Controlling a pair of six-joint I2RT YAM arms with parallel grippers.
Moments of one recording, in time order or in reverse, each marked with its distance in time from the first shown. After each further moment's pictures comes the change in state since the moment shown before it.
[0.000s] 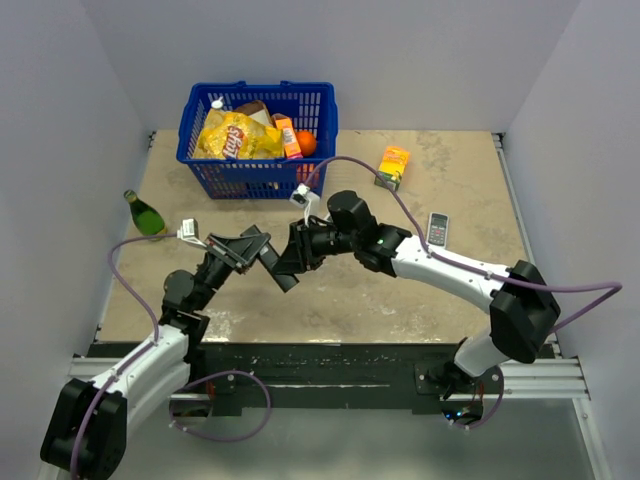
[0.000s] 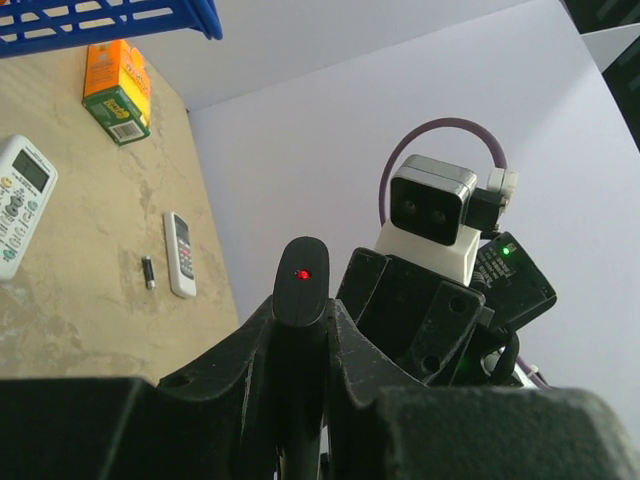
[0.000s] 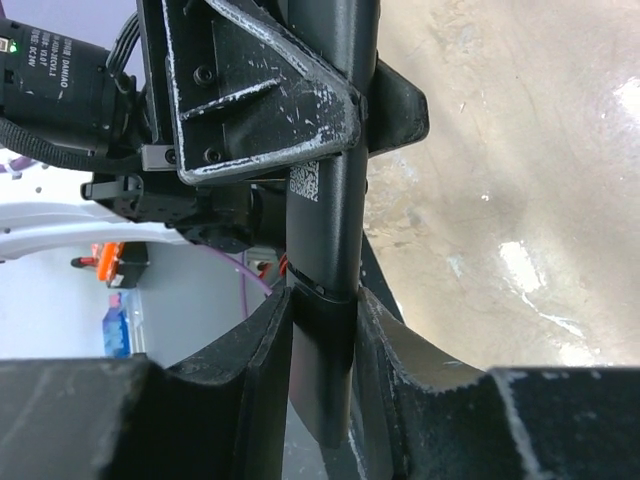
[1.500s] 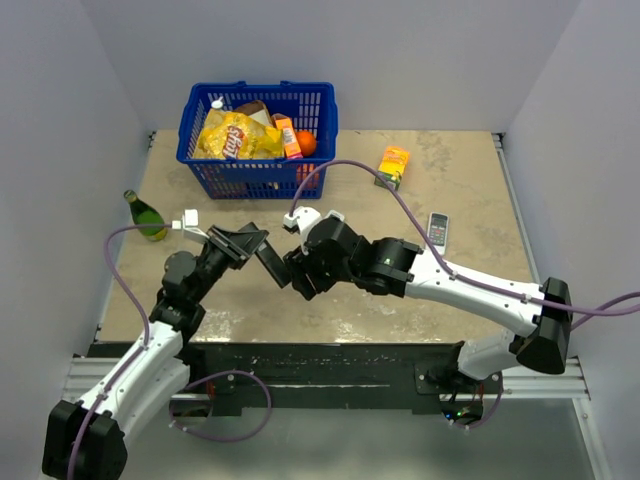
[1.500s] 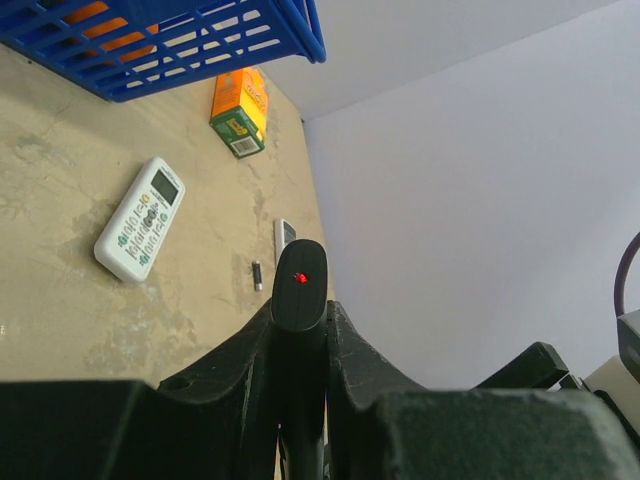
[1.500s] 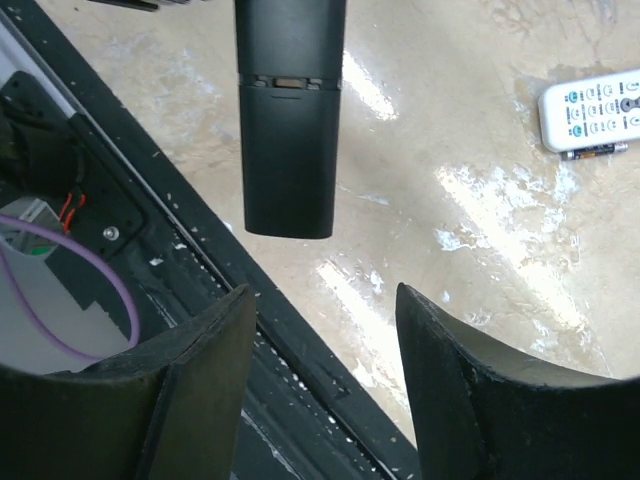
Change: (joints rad) left arm 0.023 -0.076 0.159 -0.458 -0.048 0.236; right arm 0.268 -0.121 0.190 -0.595 0.681 -0.279
